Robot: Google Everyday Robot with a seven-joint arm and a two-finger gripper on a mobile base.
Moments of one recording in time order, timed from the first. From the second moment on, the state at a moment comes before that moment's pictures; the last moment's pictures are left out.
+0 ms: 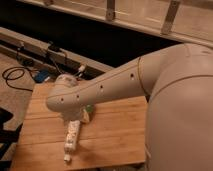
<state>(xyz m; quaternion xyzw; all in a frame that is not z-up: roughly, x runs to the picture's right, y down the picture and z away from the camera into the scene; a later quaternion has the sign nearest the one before) -0.145 0.159 0.696 -0.22 0.19 0.64 0.71</state>
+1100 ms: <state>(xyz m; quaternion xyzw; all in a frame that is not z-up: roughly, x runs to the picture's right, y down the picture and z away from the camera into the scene) -0.168 0.214 0.758 -0.32 0.18 0.63 0.68</state>
